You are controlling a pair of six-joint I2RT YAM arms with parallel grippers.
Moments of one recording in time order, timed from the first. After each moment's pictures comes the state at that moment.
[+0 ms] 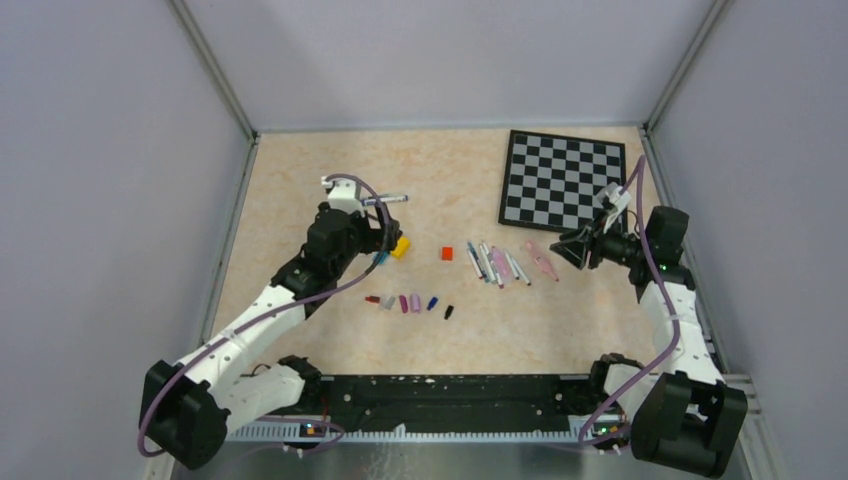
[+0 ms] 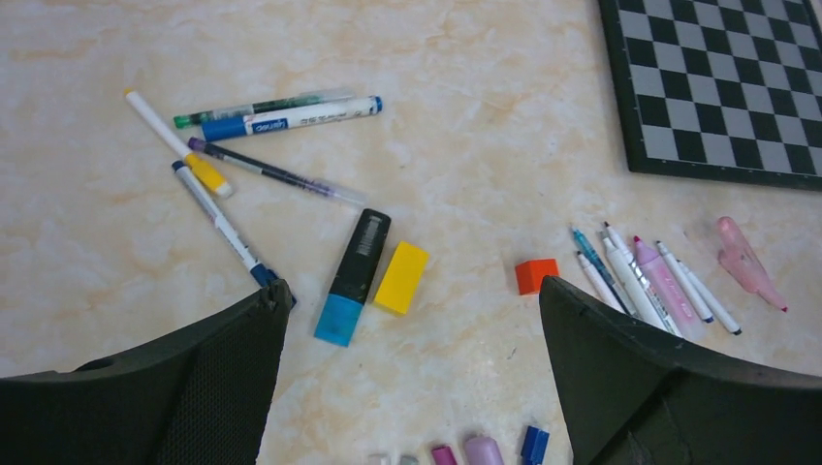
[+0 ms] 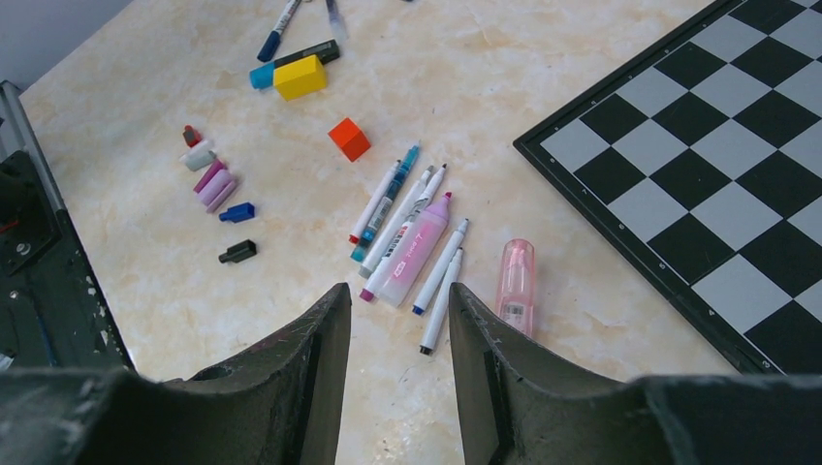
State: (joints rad) left arm -0.54 1.02 0.71 -0.02 -0.20 -0.34; right arm -0.25 0.99 0.63 -0.21 -1.09 -0.25
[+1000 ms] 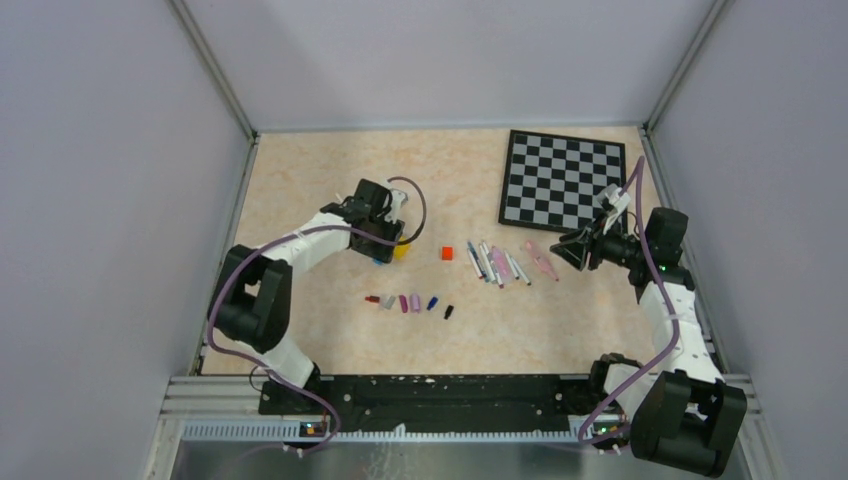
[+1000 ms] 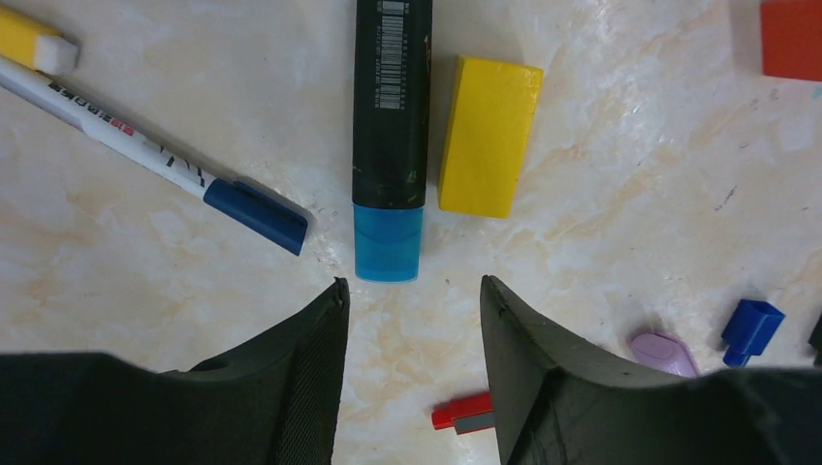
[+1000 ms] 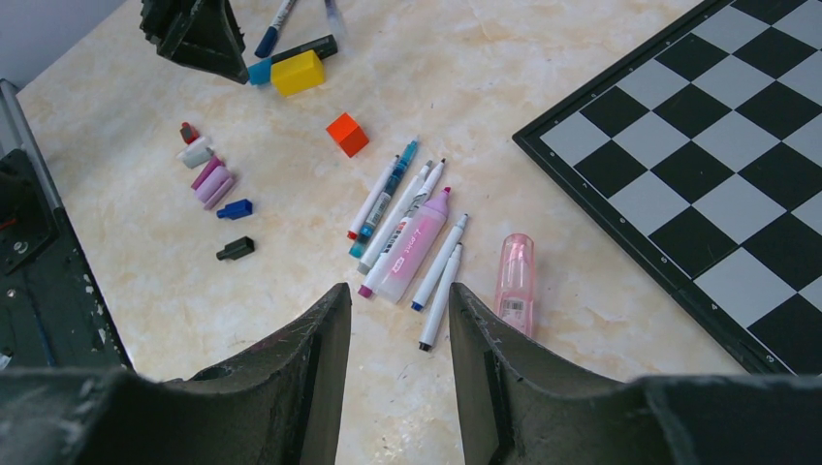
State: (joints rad) left arm -0.41 1.62 1.06 -0.50 0.03 -0.01; right arm -0.25 0.99 0.61 -0.21 -1.09 -0.26
